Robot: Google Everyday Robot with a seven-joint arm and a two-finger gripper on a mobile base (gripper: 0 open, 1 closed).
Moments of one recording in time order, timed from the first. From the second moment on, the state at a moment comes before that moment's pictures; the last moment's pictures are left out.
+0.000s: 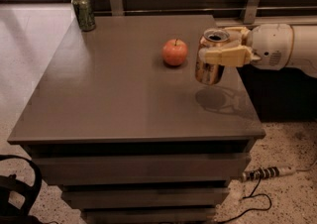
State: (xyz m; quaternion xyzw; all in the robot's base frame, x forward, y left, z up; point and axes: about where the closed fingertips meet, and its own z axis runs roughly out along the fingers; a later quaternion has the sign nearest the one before) arm 0.548 -0.127 0.959 -0.45 0.60 0.38 0.53
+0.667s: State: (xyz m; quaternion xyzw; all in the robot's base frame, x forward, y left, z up) arm 0.605 -0.143 1.040 -0.42 0.62 0.37 0.56
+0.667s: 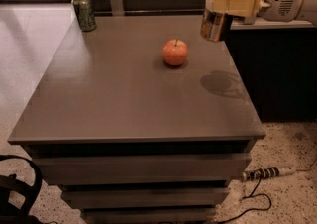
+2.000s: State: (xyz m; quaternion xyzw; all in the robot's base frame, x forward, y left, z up) arm 0.736 -0.026 1.116 -0.42 0.60 0.30 0.61
